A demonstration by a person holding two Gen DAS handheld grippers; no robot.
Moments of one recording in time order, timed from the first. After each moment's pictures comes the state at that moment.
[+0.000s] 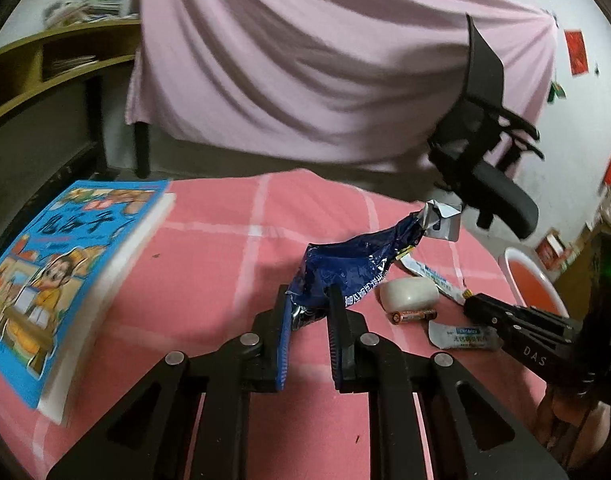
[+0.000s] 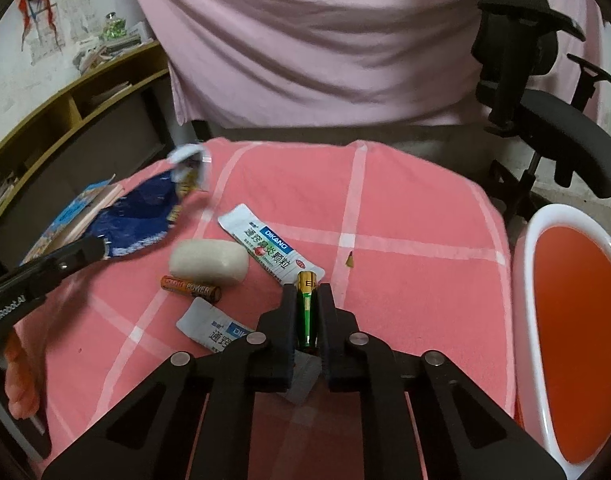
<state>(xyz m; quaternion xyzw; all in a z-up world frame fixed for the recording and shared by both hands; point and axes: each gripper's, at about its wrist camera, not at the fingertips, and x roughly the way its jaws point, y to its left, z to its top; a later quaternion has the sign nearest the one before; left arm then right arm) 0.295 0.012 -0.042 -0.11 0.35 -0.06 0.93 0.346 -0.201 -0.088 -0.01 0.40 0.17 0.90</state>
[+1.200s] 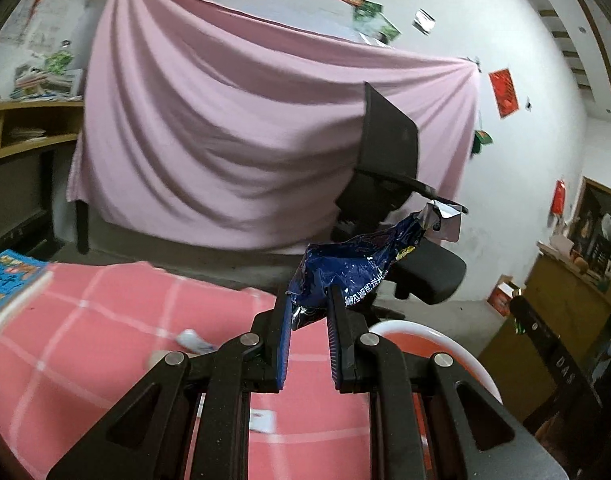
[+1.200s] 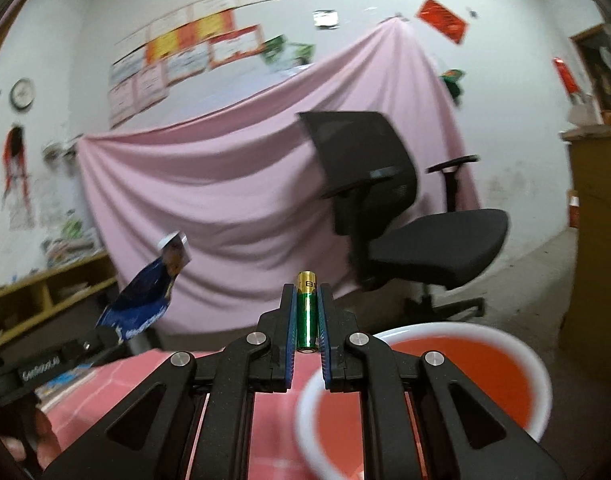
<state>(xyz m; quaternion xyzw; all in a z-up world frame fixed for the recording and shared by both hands) 0.269 -0.147 0.042 -0.12 0.18 -0.15 0.96 0.252 -0.378 -0.006 0.13 0.06 0.02 0.99</state>
